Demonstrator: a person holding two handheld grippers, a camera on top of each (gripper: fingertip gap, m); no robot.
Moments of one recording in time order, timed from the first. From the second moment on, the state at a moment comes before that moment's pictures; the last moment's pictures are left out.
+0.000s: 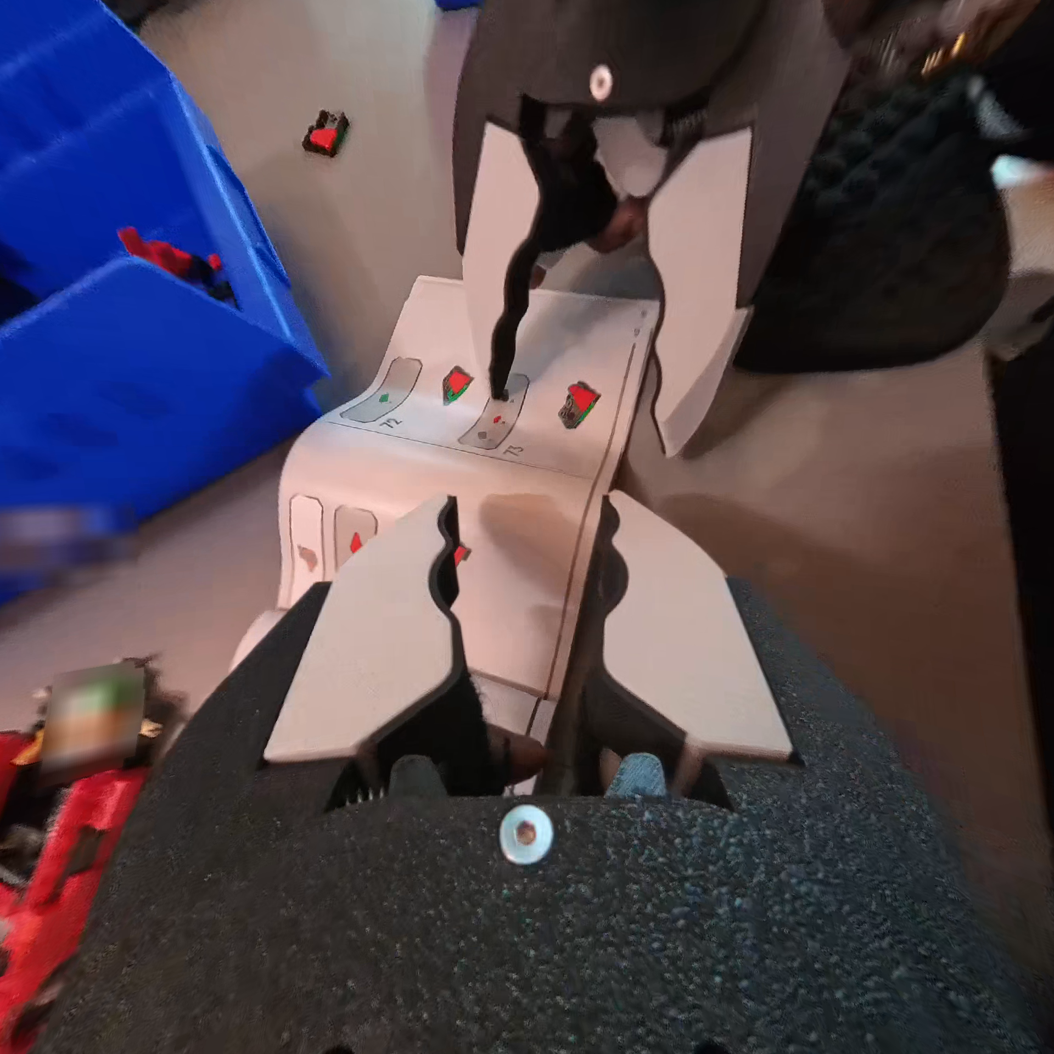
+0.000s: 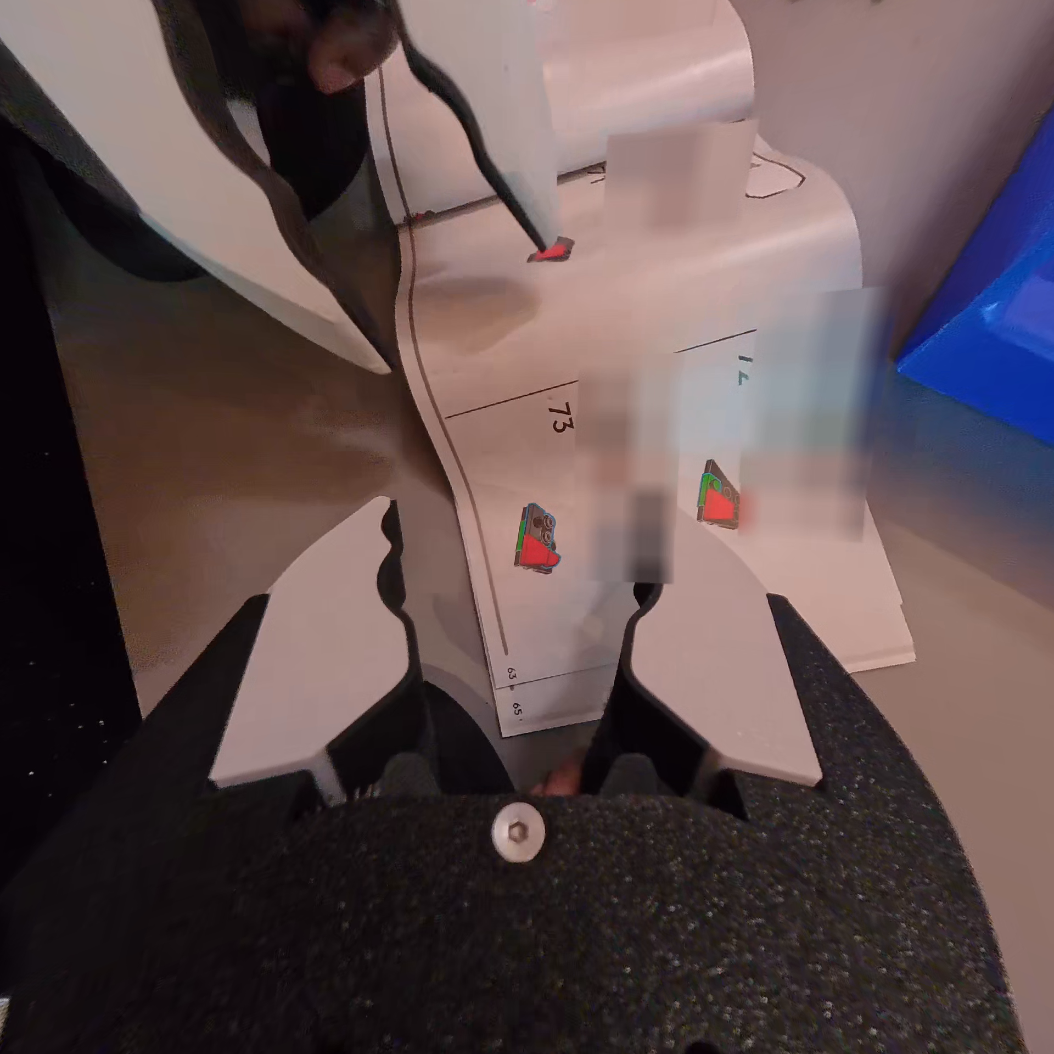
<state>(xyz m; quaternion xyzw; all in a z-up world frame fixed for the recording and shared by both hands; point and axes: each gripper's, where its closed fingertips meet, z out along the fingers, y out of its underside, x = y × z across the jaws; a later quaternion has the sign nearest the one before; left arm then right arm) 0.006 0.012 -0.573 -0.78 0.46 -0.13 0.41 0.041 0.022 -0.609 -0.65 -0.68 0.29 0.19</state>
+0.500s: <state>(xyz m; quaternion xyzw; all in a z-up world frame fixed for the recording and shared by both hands) -0.011 0.016 -0.554 -0.78 0.40 -0.08 0.48 0.033 0.026 -0.542 -0.57 -0.66 0.31 0.38</state>
